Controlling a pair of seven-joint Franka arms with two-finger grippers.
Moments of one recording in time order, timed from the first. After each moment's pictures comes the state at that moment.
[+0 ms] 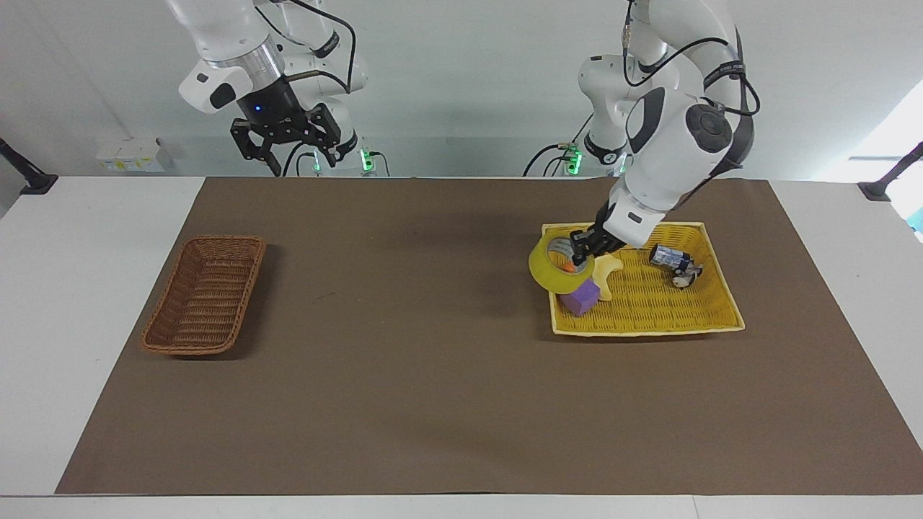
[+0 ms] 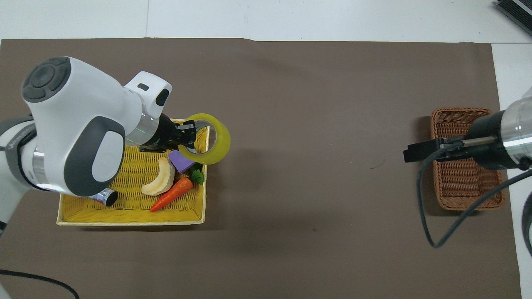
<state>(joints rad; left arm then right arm) -0.27 0.14 -0.11 -1.77 -0.27 1.92 -0.50 0.21 -0.08 -0.07 -1.63 0.16 1.57 0.07</state>
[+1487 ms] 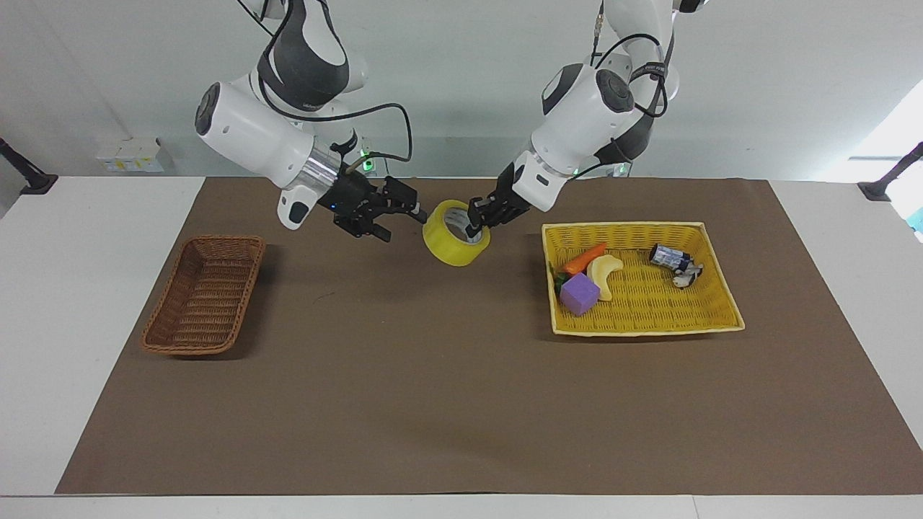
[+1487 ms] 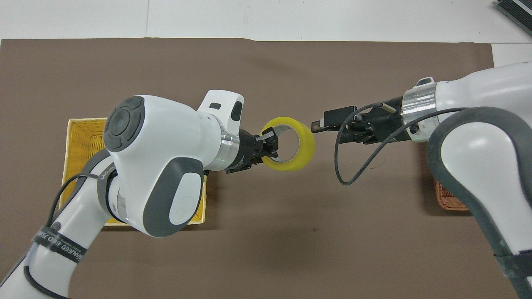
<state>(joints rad) -0.43 0.13 -0.18 -1.77 -0.53 2.15 -0.77 0.27 0.08 -0.08 -1.79 0.79 1.93 0.07</state>
